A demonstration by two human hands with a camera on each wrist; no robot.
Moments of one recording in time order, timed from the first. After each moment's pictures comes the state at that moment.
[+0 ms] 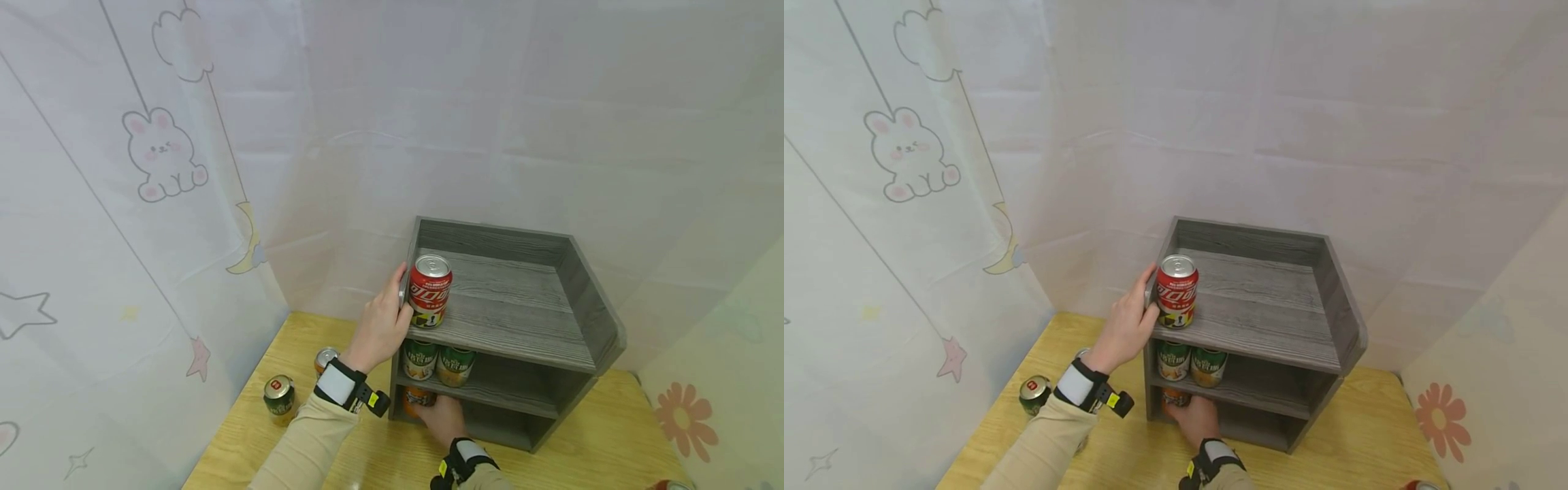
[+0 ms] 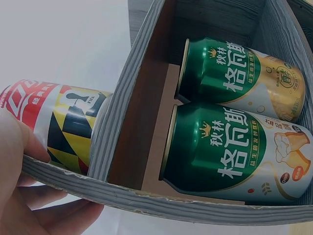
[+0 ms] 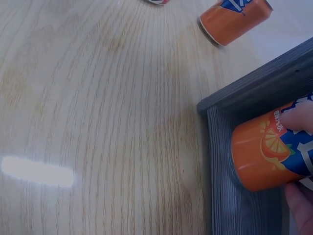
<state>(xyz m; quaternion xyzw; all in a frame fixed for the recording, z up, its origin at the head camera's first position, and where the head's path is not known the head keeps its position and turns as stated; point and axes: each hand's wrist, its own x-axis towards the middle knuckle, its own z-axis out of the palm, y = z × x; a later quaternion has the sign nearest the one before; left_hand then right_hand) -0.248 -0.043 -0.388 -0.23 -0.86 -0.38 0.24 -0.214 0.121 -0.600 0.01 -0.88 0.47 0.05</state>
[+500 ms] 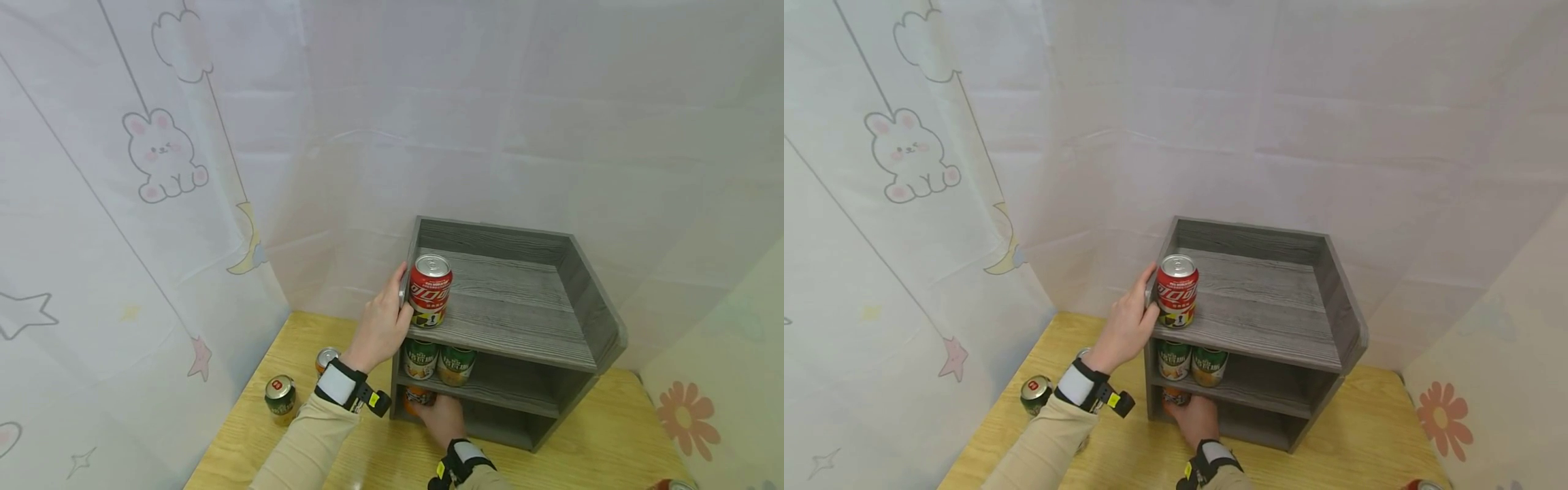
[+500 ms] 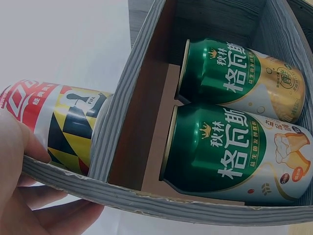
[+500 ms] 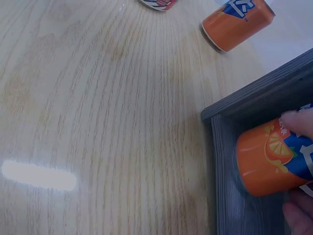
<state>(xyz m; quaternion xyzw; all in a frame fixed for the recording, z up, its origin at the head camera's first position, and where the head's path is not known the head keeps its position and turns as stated) -0.247 -0.043 -0.388 -0.23 -0.87 -0.38 0.23 -0.216 0.117 -0.604 -0.02 -0.89 0.46 0.06</state>
